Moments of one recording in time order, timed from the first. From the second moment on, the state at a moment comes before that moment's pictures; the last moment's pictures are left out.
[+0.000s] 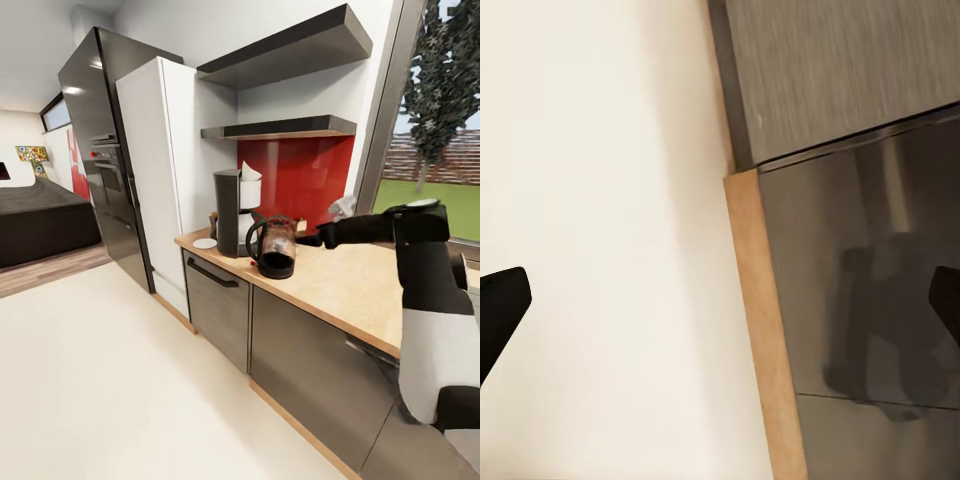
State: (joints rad) left arm 0.24 0.19 0.61 -0.49 0.62 0.07 -1.10; right arm -1.10 -0.14 -0.08 -1.44 0.64 0.99 1.41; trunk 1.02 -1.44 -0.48
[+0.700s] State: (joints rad) left arm 0.24 0.18 0.61 -0.49 0.62 0.07 -1.10; right arm -1.41 -0.42 -0.02 -0.84 0.85 0.86 1.18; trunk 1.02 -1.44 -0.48
